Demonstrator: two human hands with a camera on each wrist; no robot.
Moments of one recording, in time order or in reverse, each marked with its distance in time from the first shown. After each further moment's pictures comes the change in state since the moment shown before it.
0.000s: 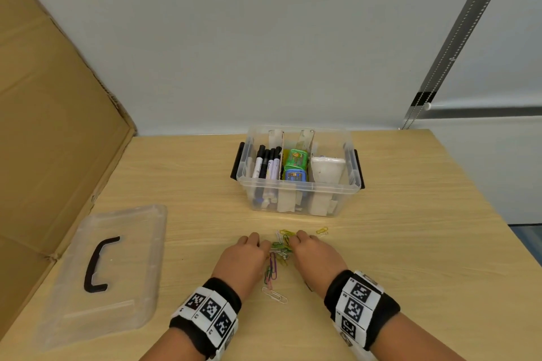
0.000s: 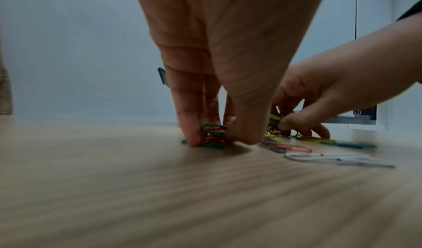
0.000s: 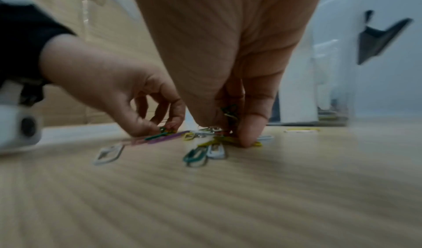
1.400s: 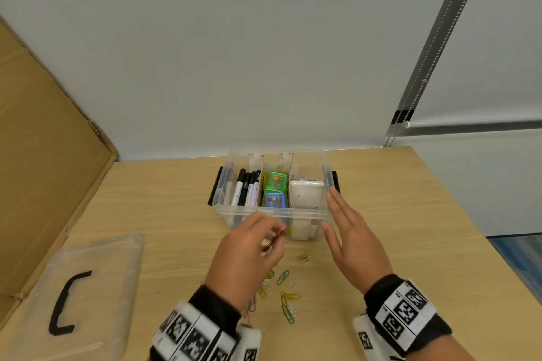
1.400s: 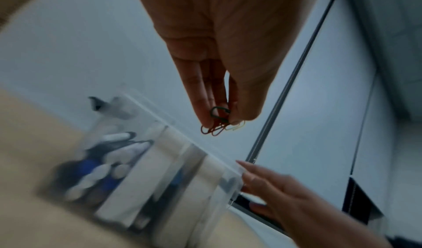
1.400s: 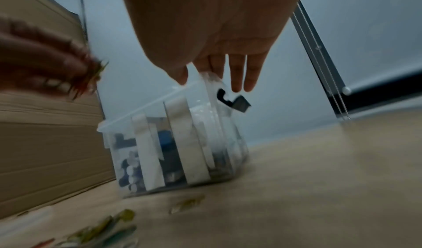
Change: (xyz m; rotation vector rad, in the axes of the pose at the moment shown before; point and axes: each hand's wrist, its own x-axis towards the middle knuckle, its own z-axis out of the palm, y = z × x) left_hand 0.002 0.039 -0.087 -0.680 0.543 0.153; right_hand -0.017 0.099 -0.044 0.249 0.519 0.095
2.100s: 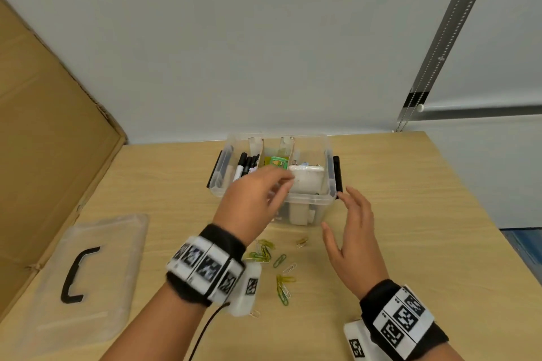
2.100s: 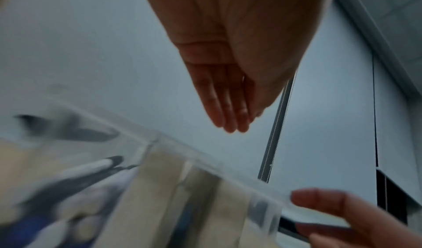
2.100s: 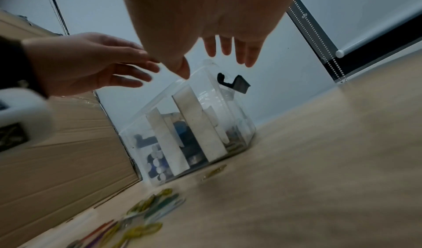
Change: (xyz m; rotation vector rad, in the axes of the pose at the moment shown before) left_hand 0.053 0.015 -0.001 0.153 0.004 0.077; right_hand -0.023 -0.002 0.006 0.239 0.174 0.059
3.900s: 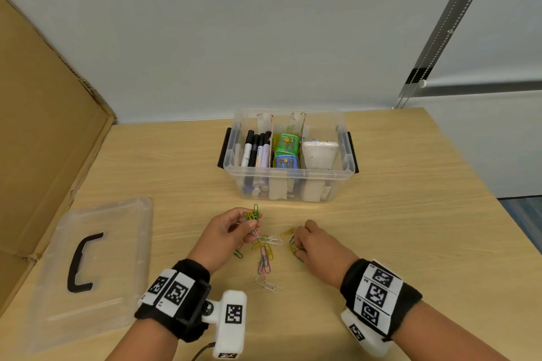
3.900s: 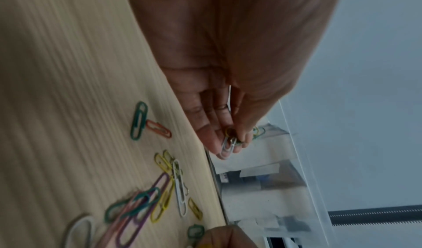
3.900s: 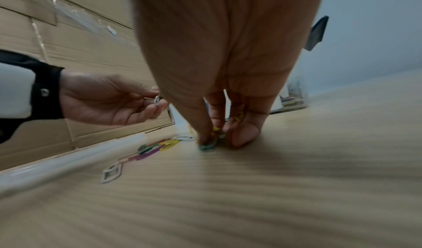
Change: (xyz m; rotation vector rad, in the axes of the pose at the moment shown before) left_hand -0.095 -0.107 0.033 -0.917 -0.203 -0.620; right_hand -0.019 -0.038 0.066 -0.220 -0.752 0.044
